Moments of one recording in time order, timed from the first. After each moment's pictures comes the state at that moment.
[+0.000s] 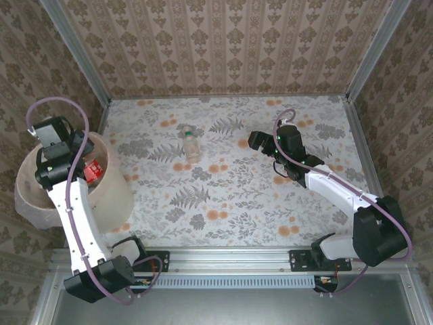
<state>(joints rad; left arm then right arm) 0.36 1.04 1.35 -0.91 -0.11 -0.29 0.39 1.34 0.85 -0.02 0.07 0.63</state>
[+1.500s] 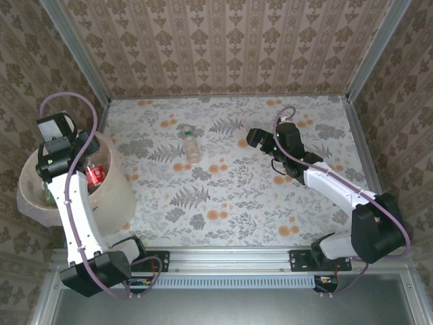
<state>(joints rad) 0.34 1.10 1.37 -0.94 -0.03 -0.15 0.39 1.37 0.89 -0.03 0.05 0.68</state>
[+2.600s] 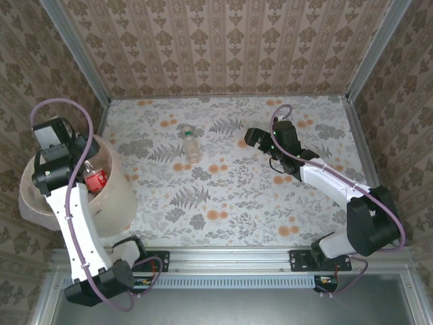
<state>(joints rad) 0.32 1.01 1.43 -1.04 -0.08 -0.25 0.39 1.43 0.92 -0.04 0.04 0.68</state>
